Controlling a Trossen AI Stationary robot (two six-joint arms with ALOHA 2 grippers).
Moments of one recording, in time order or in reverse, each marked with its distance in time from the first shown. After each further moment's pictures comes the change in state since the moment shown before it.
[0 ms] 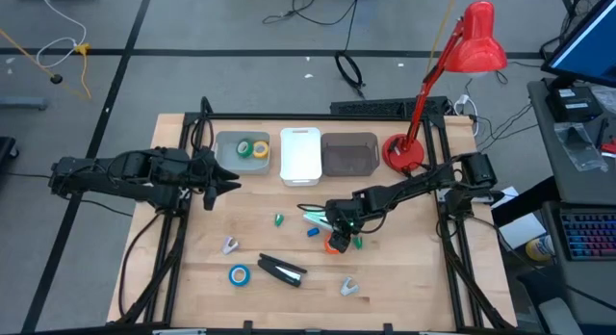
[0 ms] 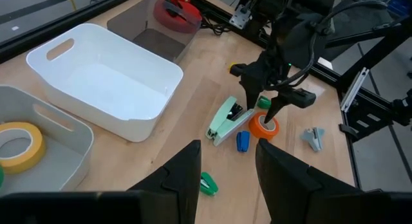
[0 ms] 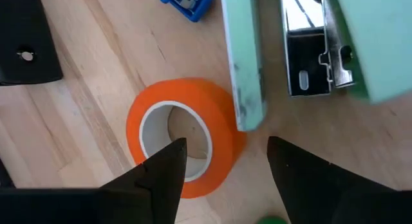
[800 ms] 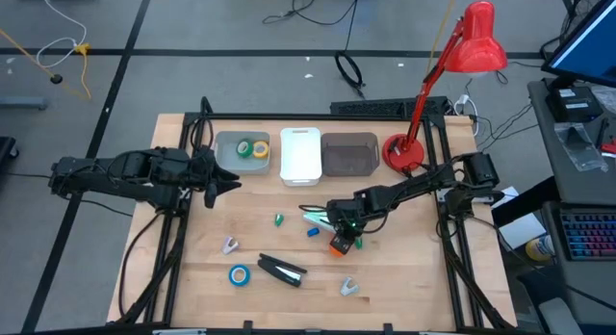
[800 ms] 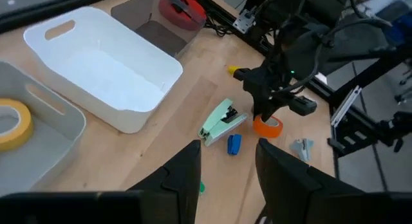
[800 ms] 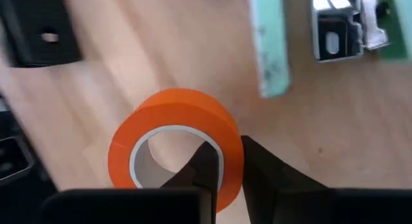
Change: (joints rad) left arm 0.000 0.000 0.000 0.002 0.000 -0.128; right arm 0.000 -0.040 -0.002 -0.025 -0.084 0.037
